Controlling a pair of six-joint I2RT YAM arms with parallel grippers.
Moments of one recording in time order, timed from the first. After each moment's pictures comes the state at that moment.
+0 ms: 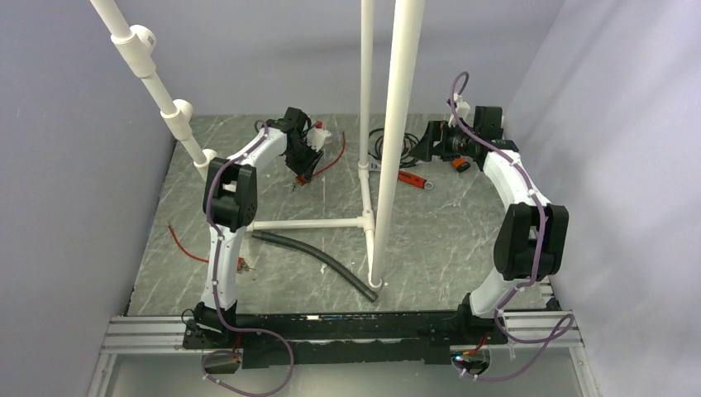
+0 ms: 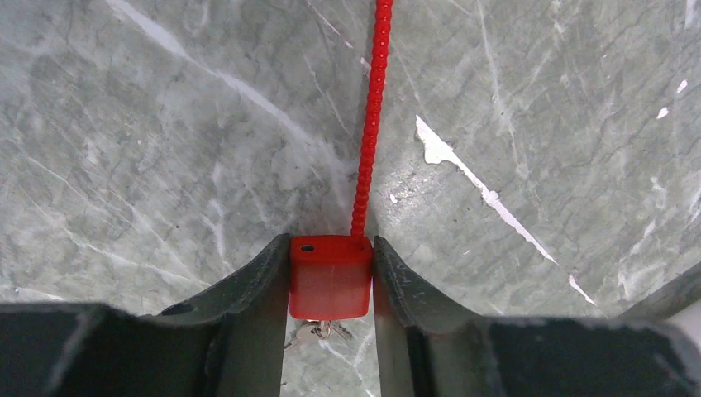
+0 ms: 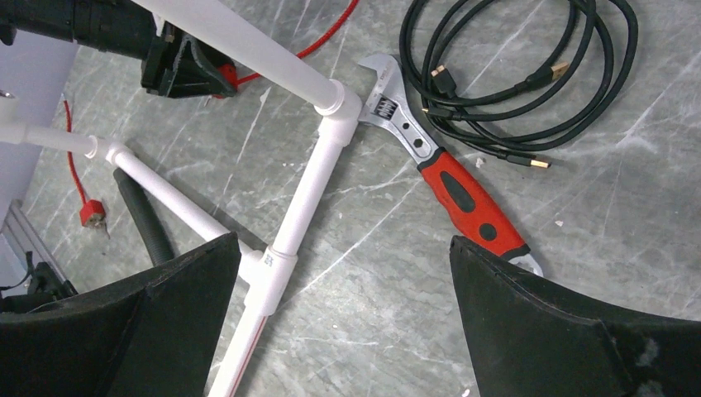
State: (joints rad) left arm -0.31 2.34 1.97 -0.82 0.25 0.41; right arm -0.04 1.67 1.35 -0.35 -0.74 0.05
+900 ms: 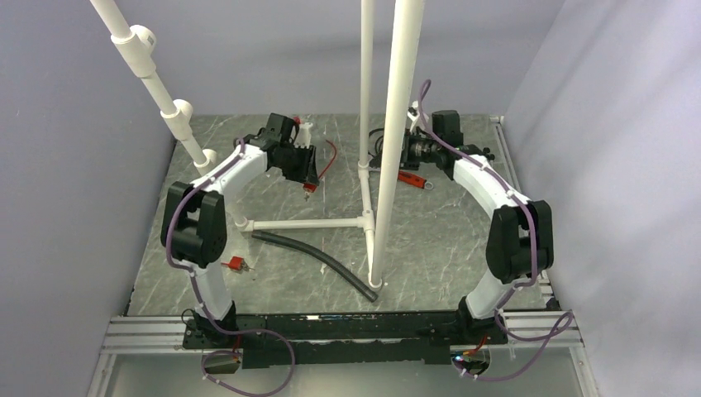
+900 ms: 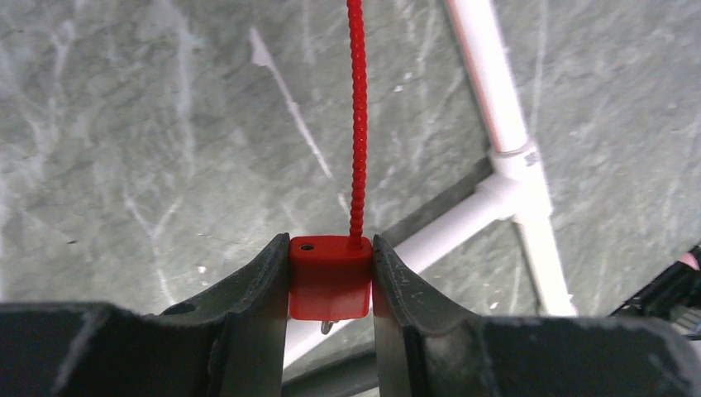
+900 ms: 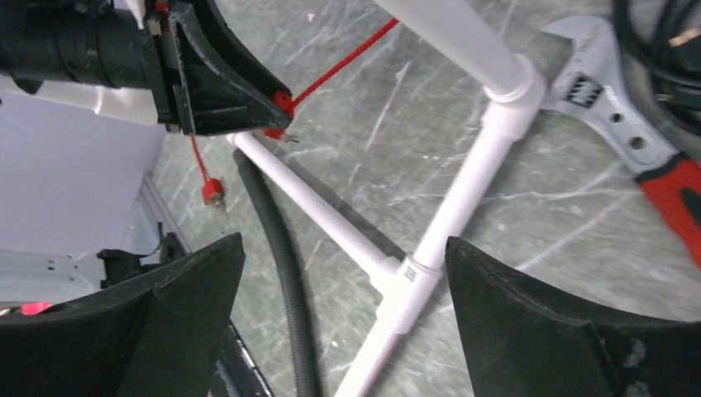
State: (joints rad) left arm -0.33 1.88 1.50 -0.61 0.37 -0.10; right arm 0.19 1.66 1.29 -0.25 -0.76 0.35
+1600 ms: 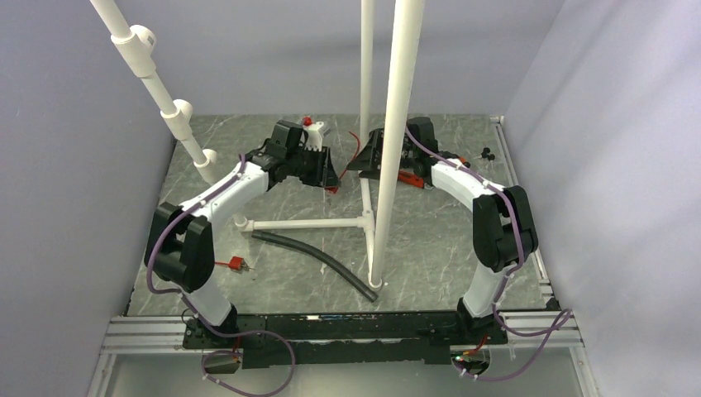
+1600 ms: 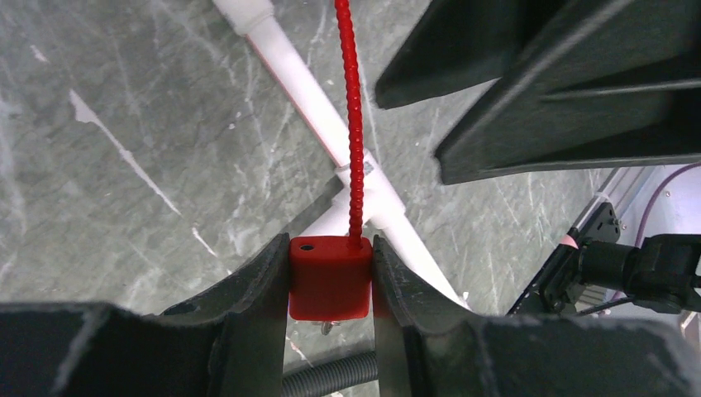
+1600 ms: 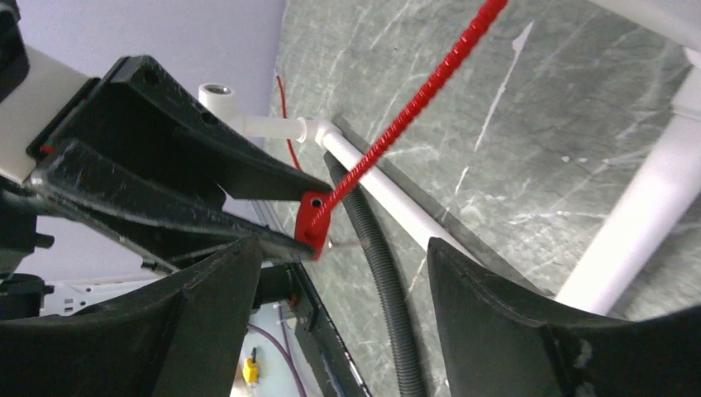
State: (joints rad) left arm -0.45 1.67 1.31 -0.34 0.48 -0.28; right arm 0.32 1.79 1.26 -0.03 -0.82 0.72
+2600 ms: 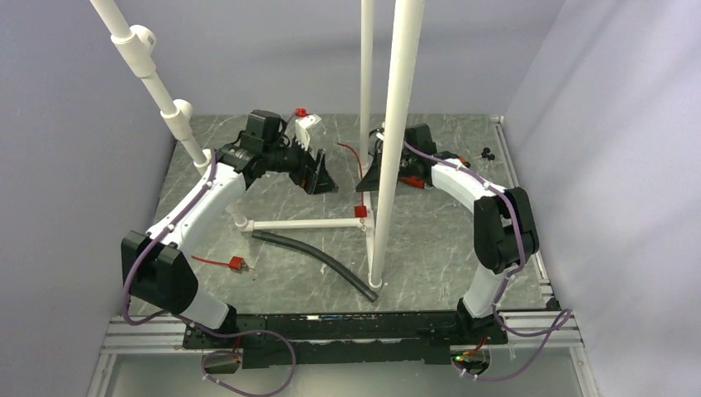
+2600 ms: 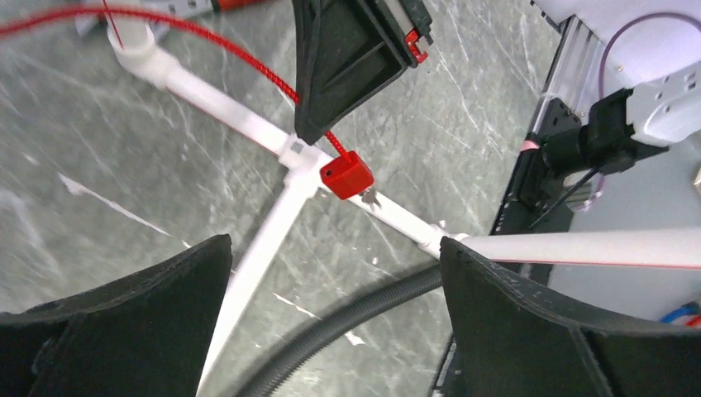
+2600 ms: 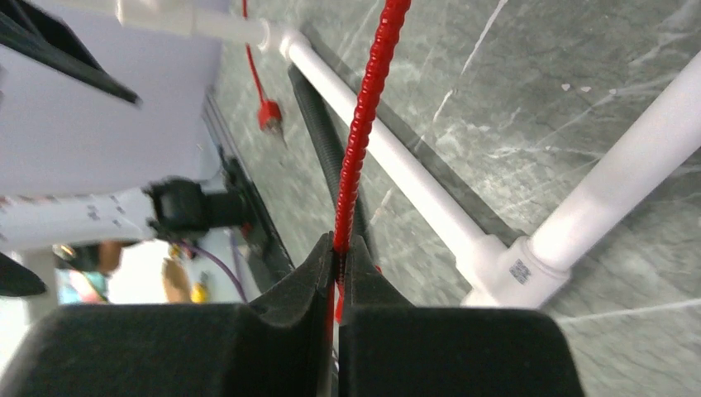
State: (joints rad) left arm -0.40 1.51 1.34 -0.50 0.75 -0.01; right arm 0.33 1.78 1.23 -0.18 -0.89 0.49
